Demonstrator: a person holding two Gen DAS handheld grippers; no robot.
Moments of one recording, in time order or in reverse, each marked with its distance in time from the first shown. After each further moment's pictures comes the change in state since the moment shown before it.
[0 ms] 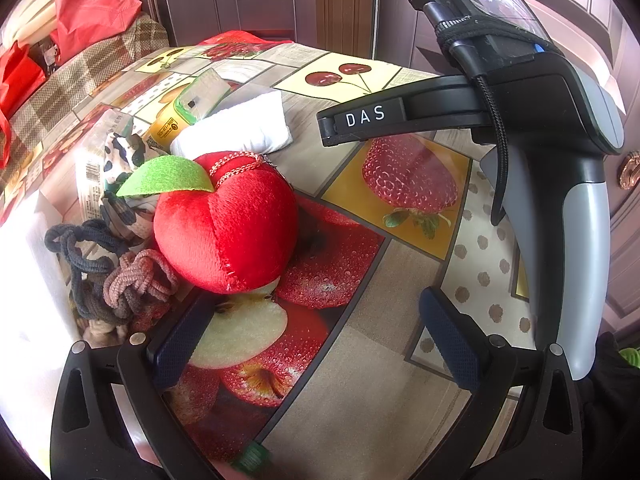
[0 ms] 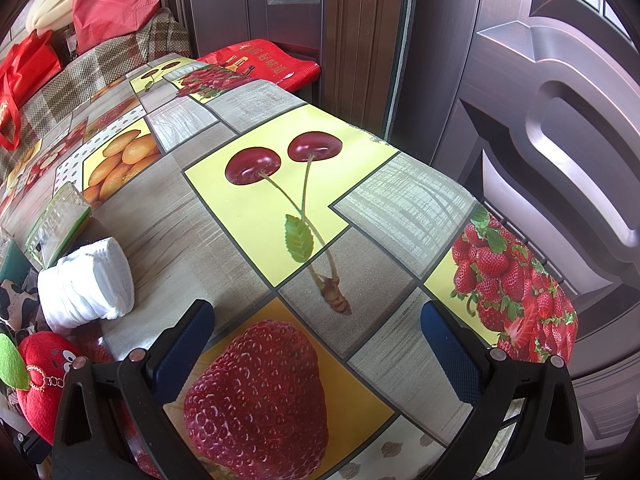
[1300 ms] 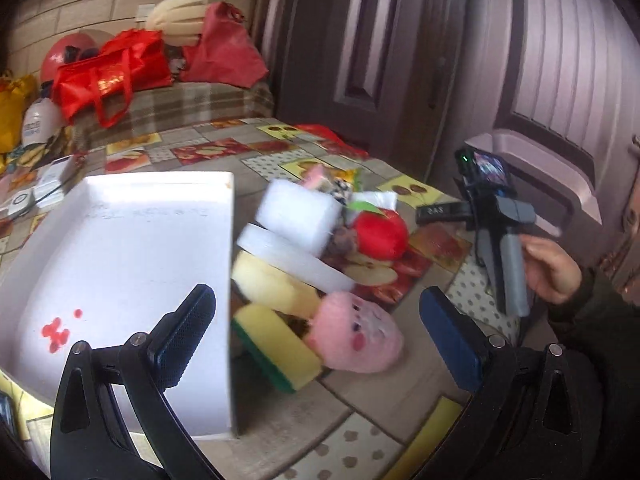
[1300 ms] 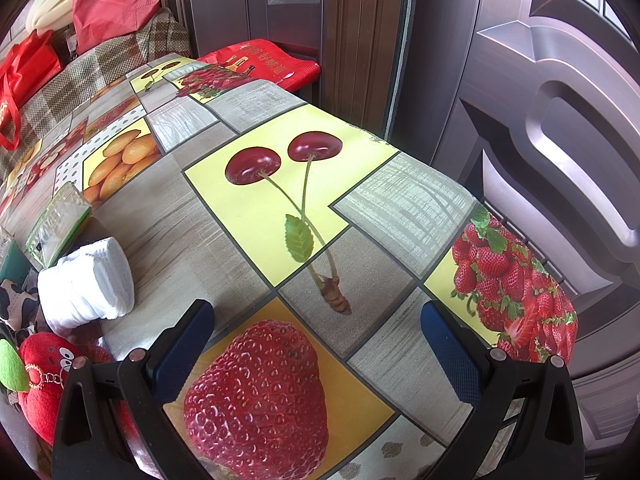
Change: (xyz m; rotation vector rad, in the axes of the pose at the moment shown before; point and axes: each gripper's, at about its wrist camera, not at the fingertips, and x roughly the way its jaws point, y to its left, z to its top) left arm -0.150 0.073 -0.121 -0.247 -0.376 0.027; right arm 0.000 0.000 0.000 0.000 0.000 0.000
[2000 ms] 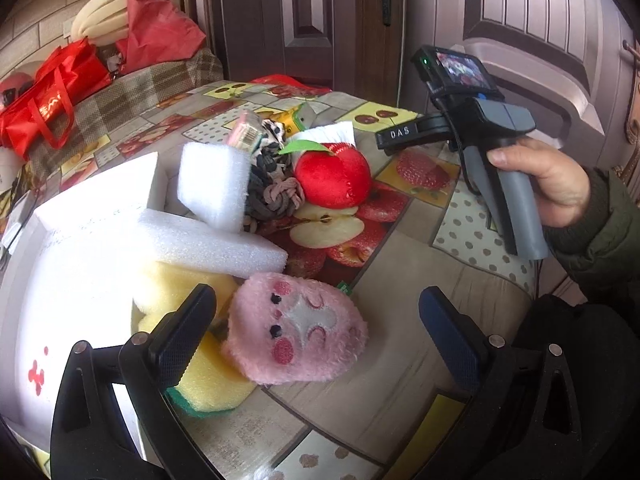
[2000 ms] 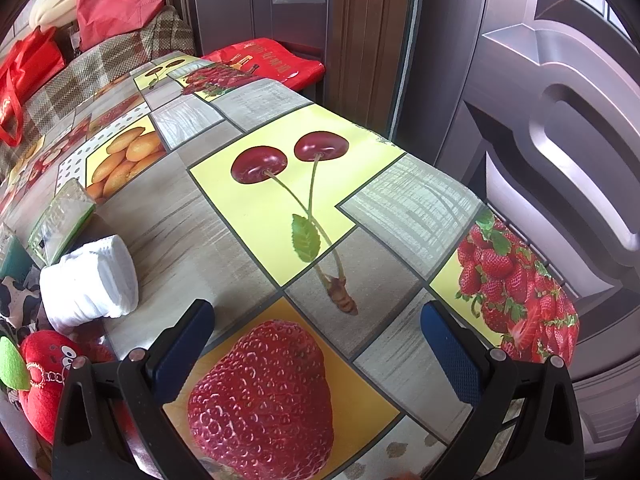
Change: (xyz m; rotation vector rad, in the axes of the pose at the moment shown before) left arm 0.049 -0.046 0.000 0.179 0.170 0.011; right arm 0.001 0.003 0.000 -0.011 0.000 0.007
